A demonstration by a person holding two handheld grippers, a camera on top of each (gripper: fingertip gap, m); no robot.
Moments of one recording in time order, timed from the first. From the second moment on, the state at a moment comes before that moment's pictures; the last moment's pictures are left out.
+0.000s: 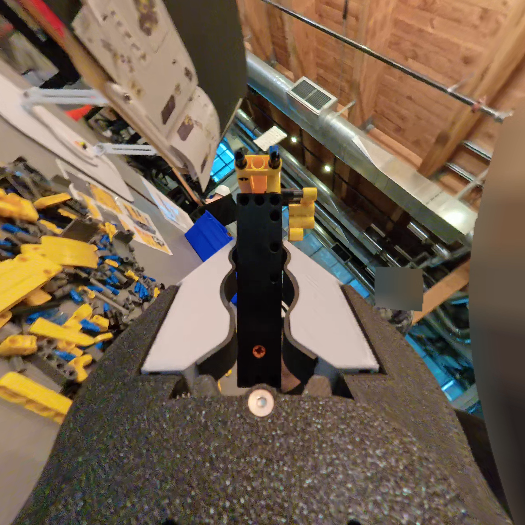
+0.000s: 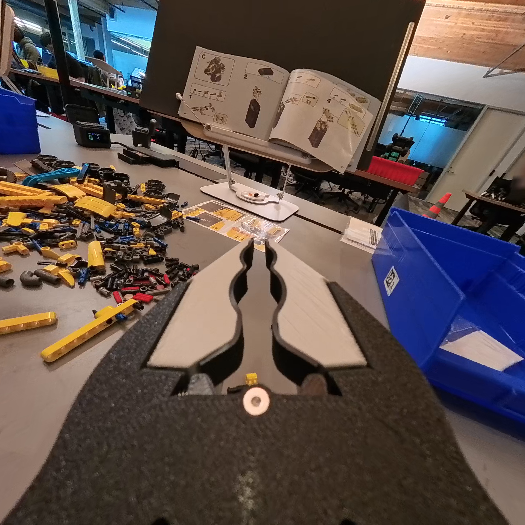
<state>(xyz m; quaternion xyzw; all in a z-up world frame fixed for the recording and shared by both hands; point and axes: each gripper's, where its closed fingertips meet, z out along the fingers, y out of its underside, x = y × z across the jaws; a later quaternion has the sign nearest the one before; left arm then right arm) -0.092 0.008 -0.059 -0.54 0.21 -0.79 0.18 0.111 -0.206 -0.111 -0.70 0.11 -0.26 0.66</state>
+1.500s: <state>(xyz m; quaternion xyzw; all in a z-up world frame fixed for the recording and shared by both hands) 0.008 0.033 -0.062 -0.55 0.34 -0.73 0.22 0.147 -0.138 -0.081 -0.70 0.08 -0.16 0.69</state>
